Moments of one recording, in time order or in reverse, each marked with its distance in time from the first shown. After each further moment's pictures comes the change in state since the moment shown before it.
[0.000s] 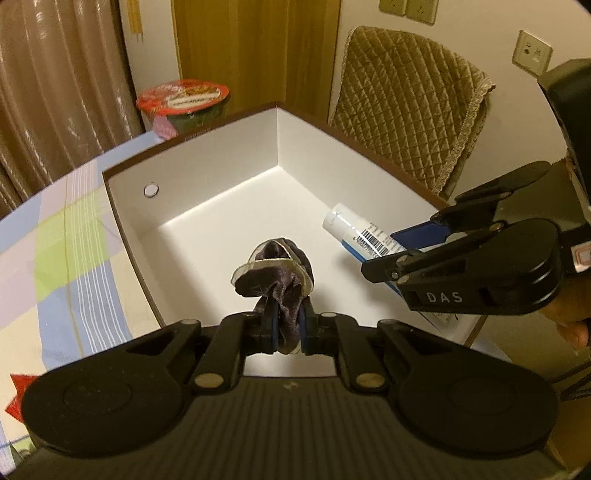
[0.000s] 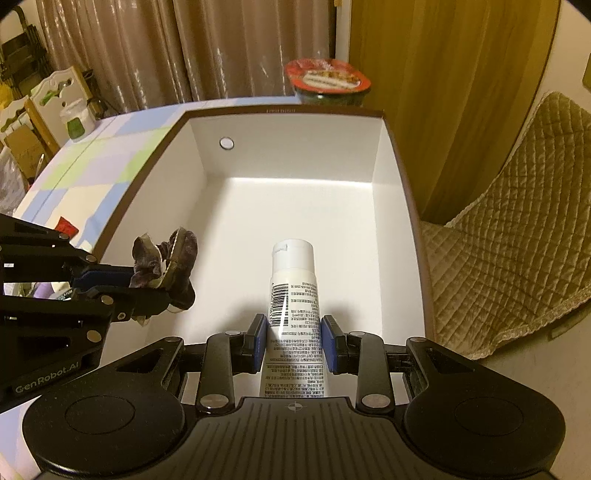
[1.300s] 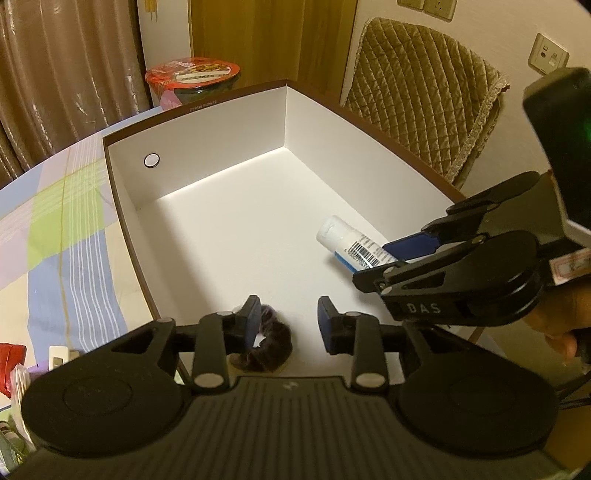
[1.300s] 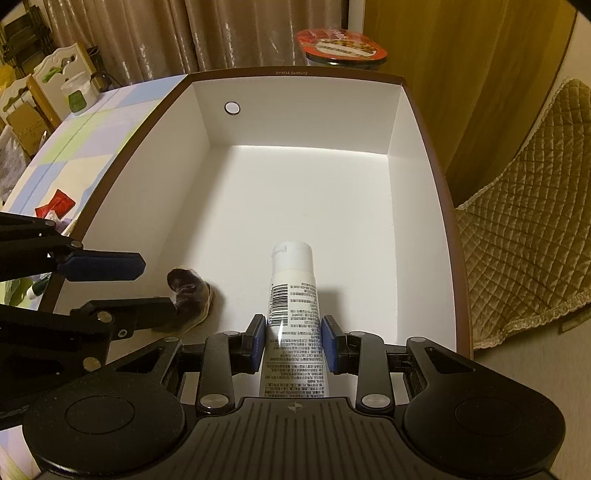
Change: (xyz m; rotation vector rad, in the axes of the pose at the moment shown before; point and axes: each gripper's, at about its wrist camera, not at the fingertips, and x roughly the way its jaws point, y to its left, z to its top) left arm 0.011 -0.003 -0.009 -0.060 0.017 0.006; right arm 0.024 0.000 -0.004 -0.026 0.075 0.017
